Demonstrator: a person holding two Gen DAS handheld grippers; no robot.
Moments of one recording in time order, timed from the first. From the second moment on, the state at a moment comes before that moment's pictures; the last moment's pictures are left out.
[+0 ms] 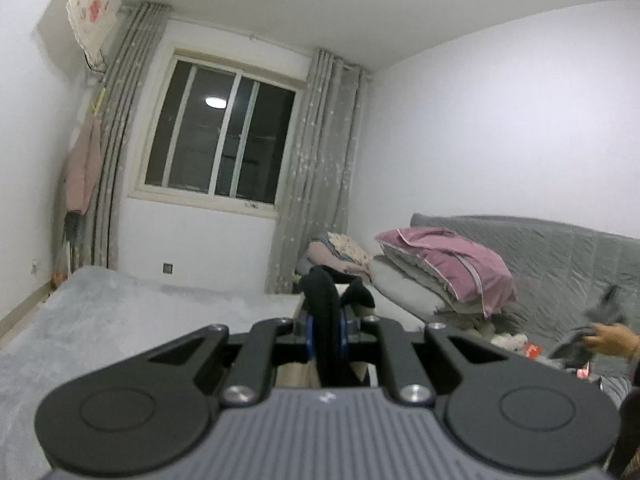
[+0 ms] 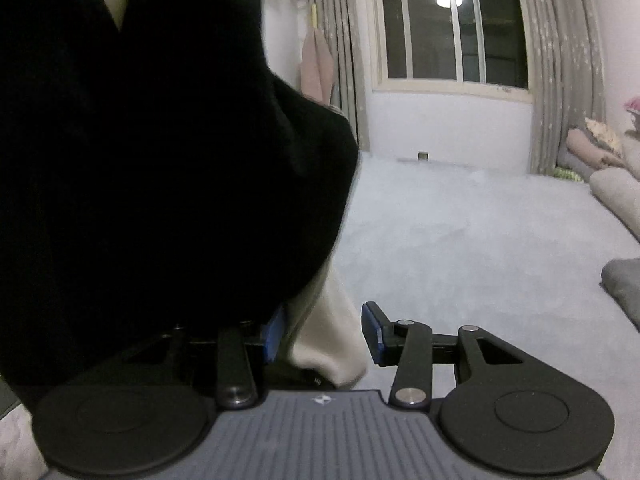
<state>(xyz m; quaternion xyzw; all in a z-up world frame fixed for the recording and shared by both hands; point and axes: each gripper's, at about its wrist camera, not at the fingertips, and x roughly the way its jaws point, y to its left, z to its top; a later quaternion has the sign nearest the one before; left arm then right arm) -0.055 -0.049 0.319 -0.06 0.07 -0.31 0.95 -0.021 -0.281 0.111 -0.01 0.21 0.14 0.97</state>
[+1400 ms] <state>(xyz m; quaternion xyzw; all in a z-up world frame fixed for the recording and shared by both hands) -0.040 -0.037 0.046 -0.06 0.40 -0.17 0.90 0.007 -0.224 0.054 -0.07 0.36 0.15 0.92</state>
